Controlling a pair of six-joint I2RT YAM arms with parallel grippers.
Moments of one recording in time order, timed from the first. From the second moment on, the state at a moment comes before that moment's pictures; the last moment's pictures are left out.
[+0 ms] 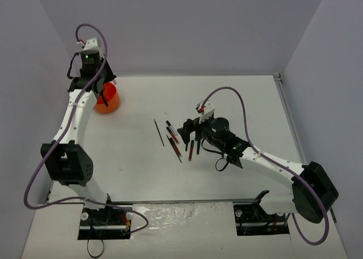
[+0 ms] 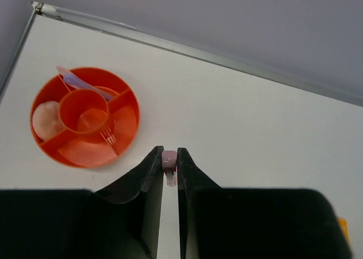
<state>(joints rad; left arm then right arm) -0.05 1.62 1.65 -0.45 -0.07 -0.32 0.73 1.28 0.68 0.37 0.01 0.17</state>
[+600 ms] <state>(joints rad) 0.18 2.19 2.13 -0.44 0.12 -0.17 0.71 1.37 0.68 0.40 -0.02 0.19</state>
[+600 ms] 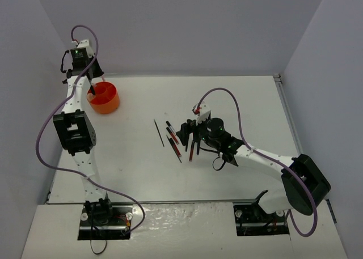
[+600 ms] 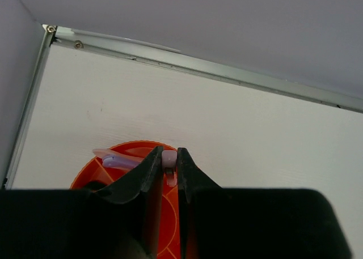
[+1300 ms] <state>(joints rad) 0.19 2.28 2.12 -0.42 0.18 -0.14 0.71 1.39 0.68 0.40 -0.04 0.19</state>
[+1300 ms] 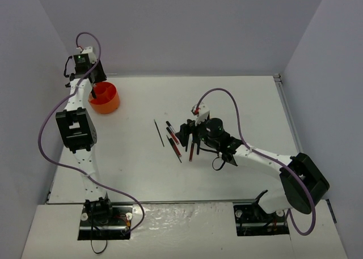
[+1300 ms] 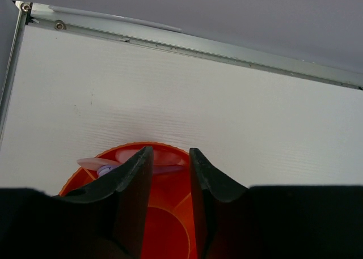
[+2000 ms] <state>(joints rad) 0.13 1.73 1.84 -0.41 0.13 -0.26 0.71 1.38 0.71 0.13 0.11 0.27</state>
